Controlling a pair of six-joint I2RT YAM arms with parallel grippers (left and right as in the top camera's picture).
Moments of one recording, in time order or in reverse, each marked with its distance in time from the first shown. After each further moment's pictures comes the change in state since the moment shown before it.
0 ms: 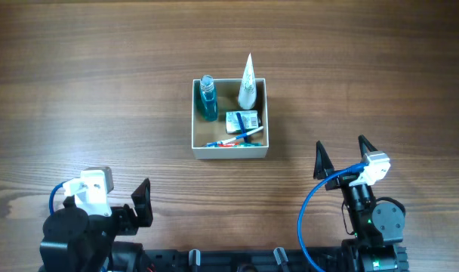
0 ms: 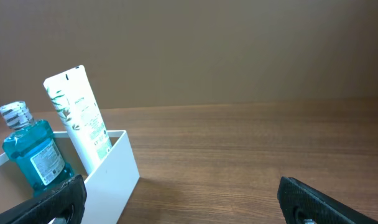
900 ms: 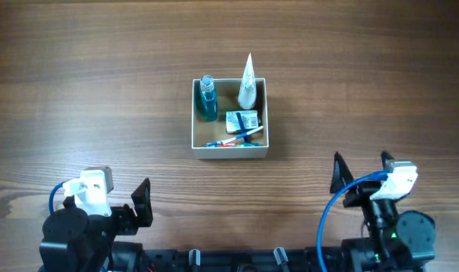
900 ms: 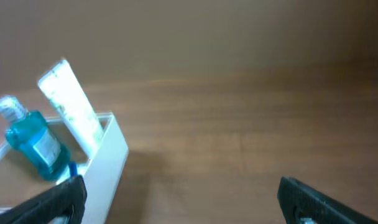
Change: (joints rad) left arm 0.000 0.000 0.002 0.000 0.000 0.000; right arm 0.000 0.016 0.400 -0.552 0.085 0.000
